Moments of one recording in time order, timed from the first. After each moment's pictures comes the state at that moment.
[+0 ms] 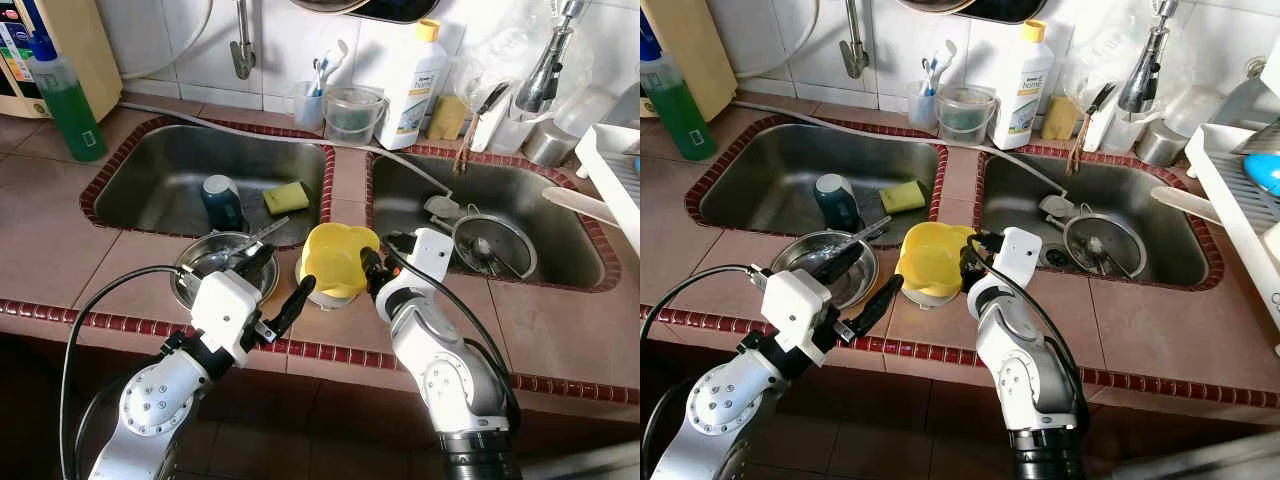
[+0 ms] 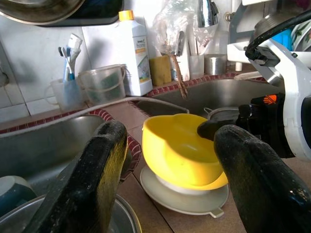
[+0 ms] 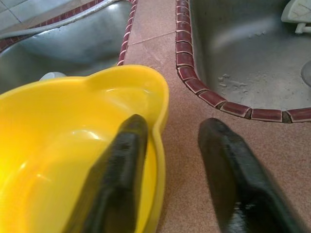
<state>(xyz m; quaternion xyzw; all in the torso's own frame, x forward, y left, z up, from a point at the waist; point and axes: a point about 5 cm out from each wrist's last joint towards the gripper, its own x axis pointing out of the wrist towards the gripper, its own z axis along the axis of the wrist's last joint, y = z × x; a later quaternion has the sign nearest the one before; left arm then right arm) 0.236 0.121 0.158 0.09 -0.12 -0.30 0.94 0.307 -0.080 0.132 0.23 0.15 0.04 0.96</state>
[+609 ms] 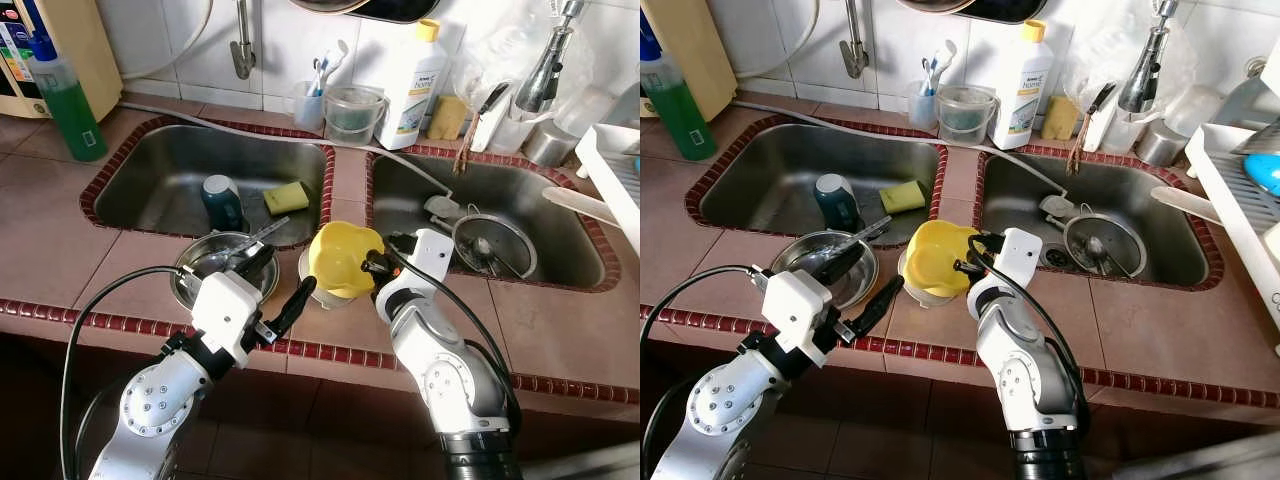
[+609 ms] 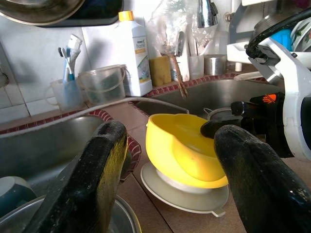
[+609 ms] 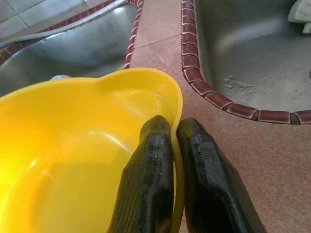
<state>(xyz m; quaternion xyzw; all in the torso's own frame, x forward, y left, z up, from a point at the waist) 0.236 0.120 0.159 0.09 -0.12 -0.31 0.94 0.307 -0.080 0.133 0.24 0.14 0.05 0.96</state>
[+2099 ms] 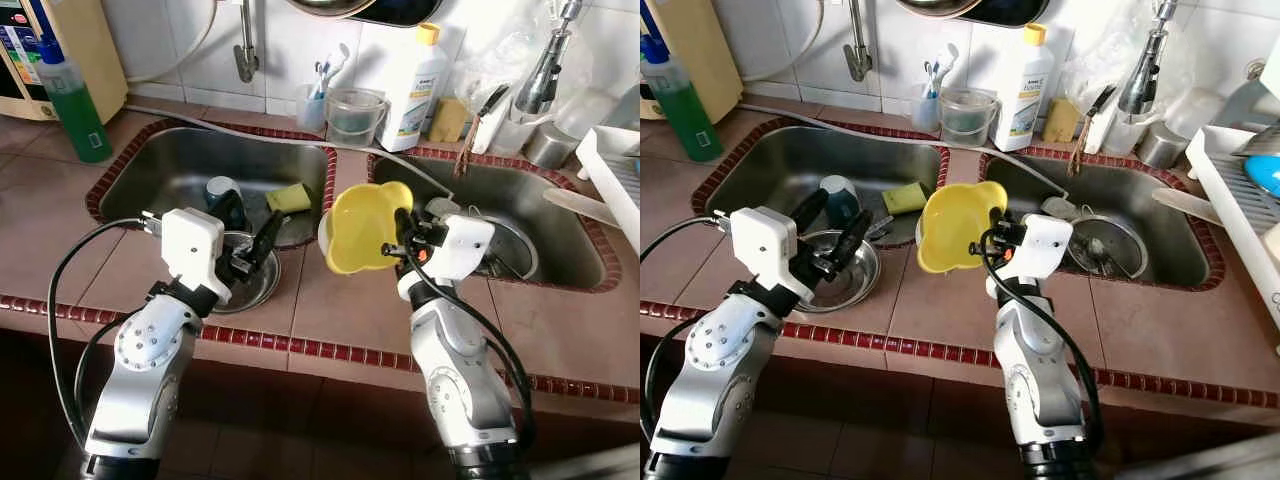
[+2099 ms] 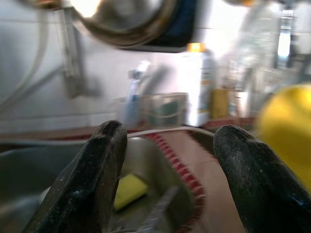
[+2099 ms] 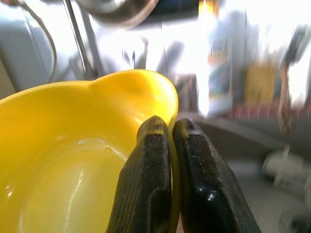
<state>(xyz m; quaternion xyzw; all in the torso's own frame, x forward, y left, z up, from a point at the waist) 0.291 0.149 0.184 0.02 -0.15 -0.19 0.97 0.306 -0.114 0.171 0.11 -0.13 0.06 0.98</state>
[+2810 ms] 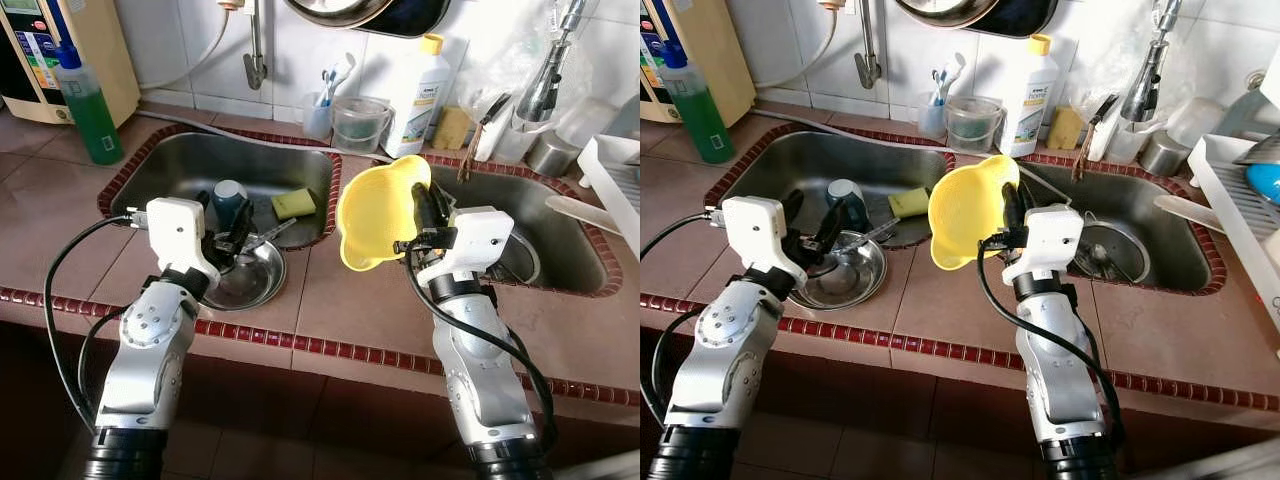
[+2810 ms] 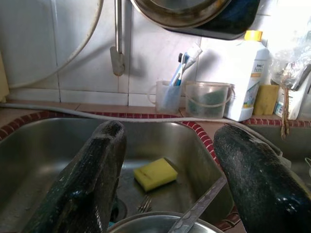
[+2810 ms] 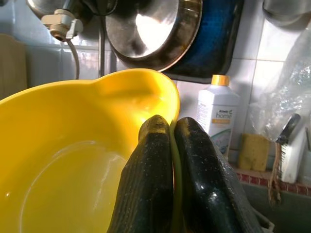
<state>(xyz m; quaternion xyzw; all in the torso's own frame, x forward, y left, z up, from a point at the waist) 0.311 0.159 0.175 -0.01 -0.11 -0.12 0.99 0.303 -0.119 0.182 0.01 -0.22 0.08 0.97</state>
